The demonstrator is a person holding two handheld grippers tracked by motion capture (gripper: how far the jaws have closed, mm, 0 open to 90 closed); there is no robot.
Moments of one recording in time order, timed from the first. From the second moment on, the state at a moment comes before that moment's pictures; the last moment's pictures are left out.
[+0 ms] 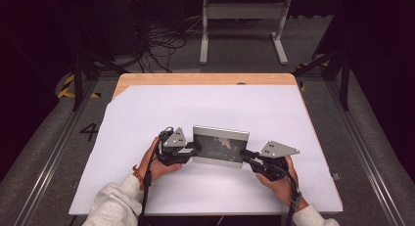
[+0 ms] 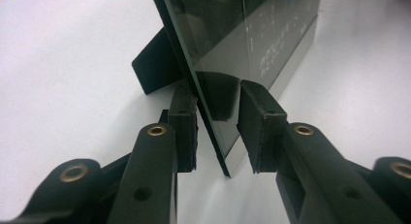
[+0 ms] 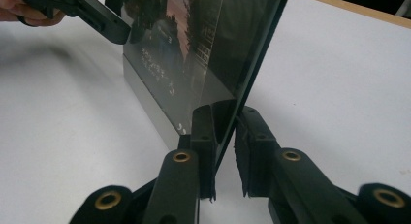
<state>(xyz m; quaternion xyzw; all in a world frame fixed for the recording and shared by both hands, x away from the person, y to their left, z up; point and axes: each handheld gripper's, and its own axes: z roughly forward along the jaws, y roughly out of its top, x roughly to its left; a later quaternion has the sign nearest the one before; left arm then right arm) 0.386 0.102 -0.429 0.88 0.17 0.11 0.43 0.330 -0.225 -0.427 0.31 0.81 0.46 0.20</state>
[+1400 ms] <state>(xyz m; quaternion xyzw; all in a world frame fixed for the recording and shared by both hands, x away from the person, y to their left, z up) 0.376 0.110 -0.440 0.89 0.18 0.10 0.41 0.340 -0.210 -0.432 0.32 0.81 0.45 0.19</state>
